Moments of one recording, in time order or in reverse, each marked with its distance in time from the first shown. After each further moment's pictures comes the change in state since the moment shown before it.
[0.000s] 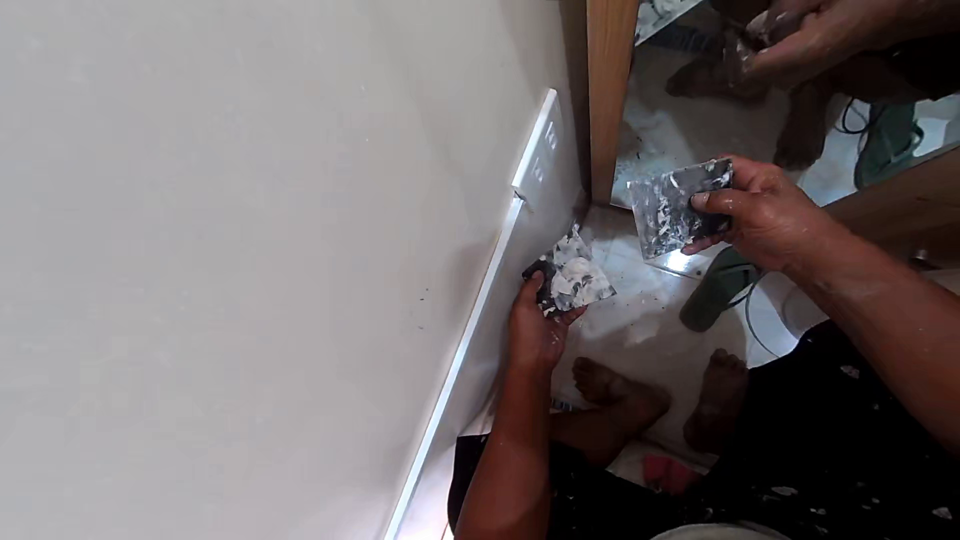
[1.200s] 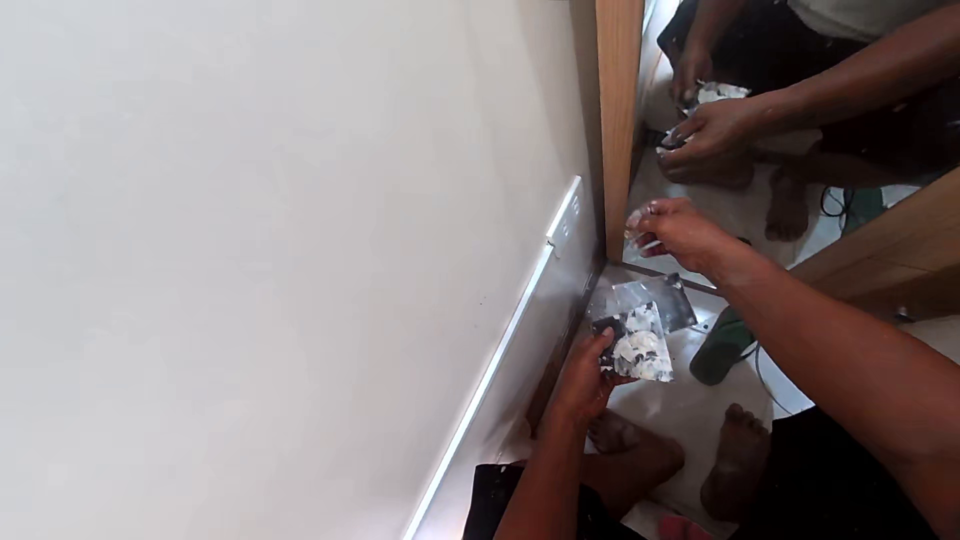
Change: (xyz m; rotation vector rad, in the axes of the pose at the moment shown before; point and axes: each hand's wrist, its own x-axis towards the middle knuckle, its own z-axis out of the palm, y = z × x) left_hand -0.046 -0.022 0.012 0.228 -0.286 -0.129; right_hand 0.058 -0.028 0.053 -0.214 0.040 0.060
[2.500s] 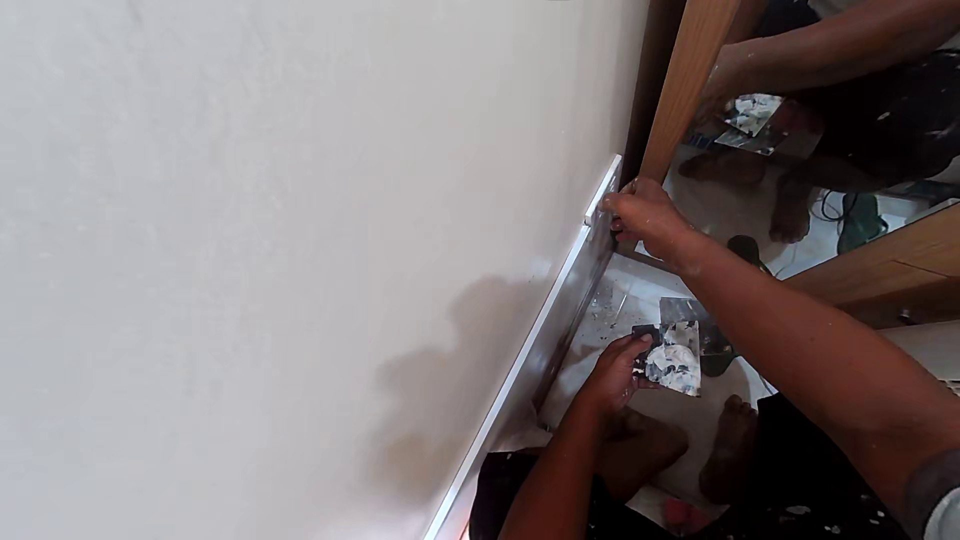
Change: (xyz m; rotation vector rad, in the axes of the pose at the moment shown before) left_hand 0.010 -0.020 -0.032 0.096 -0.183 -0.162; right_hand 0.027 -0.027 0.102 -0.149 0.194 0.090
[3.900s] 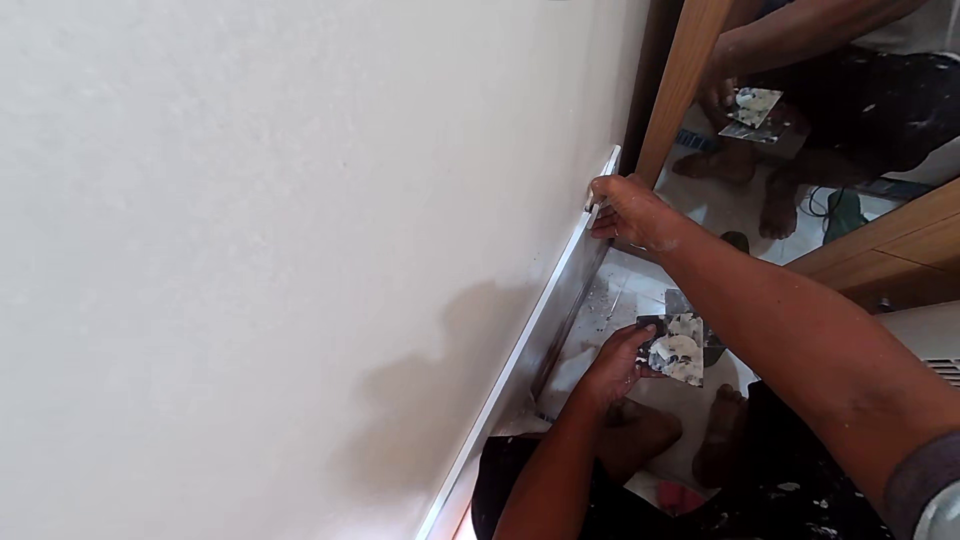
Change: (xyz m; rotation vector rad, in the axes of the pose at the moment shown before) left_hand -0.003 -0.008 0.003 -0.012 -0.063 0.006; right_hand -0.001 -0.007 0.023 0.290 -0.050 0.203
